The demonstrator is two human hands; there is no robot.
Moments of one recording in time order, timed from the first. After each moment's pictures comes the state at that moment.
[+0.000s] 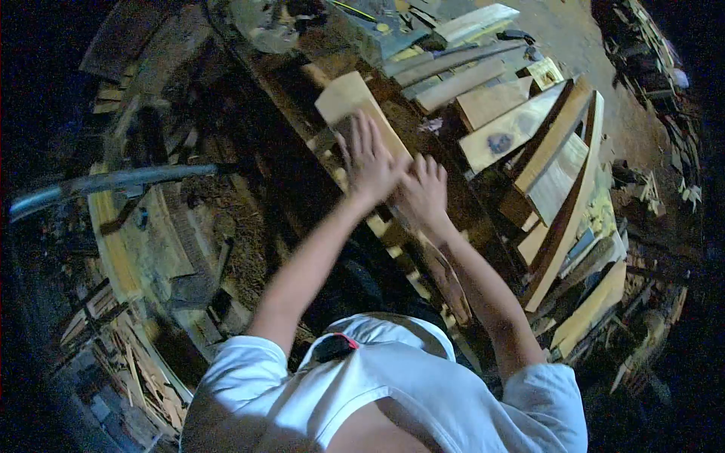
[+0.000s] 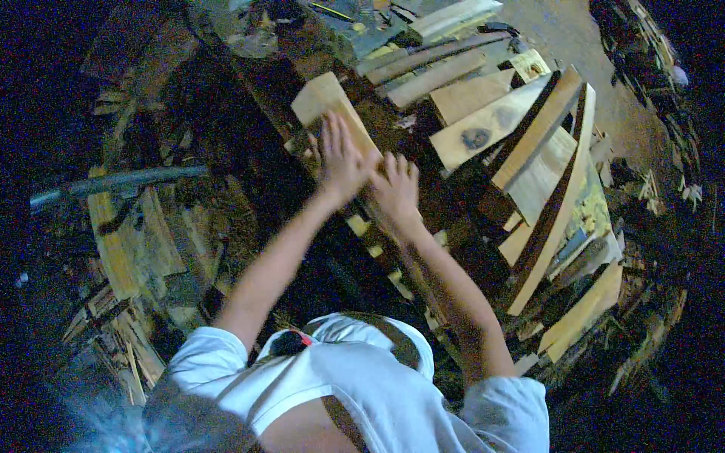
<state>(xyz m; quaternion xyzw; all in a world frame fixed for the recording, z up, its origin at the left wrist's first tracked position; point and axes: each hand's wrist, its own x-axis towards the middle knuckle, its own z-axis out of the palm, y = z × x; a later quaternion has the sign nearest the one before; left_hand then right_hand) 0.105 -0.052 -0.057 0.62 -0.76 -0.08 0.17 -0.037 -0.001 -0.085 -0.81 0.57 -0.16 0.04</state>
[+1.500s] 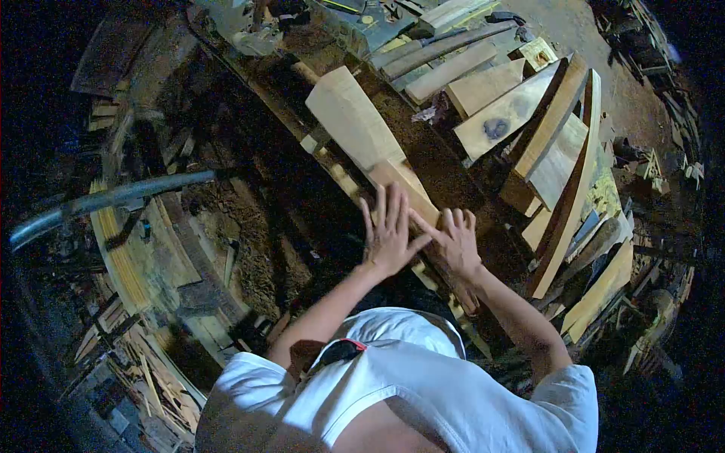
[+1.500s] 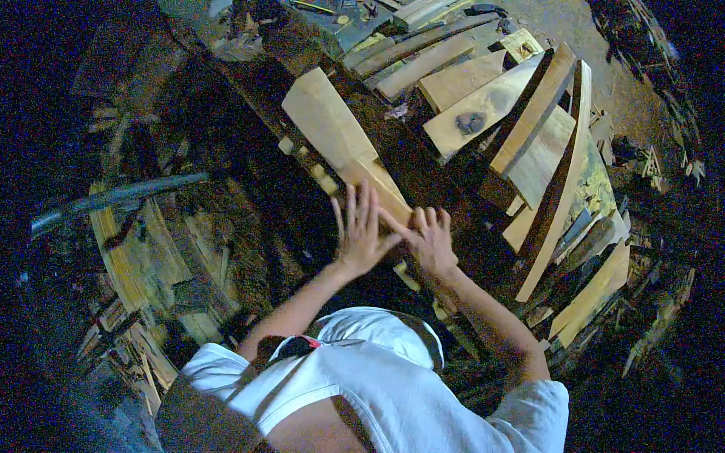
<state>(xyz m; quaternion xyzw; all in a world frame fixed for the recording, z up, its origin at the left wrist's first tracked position) 0.086 0.083 -0.032 0.54 -0.81 -0.20 0.06 -0.092 0.096 -0.017 -0.83 0.54 0.01 0.15</state>
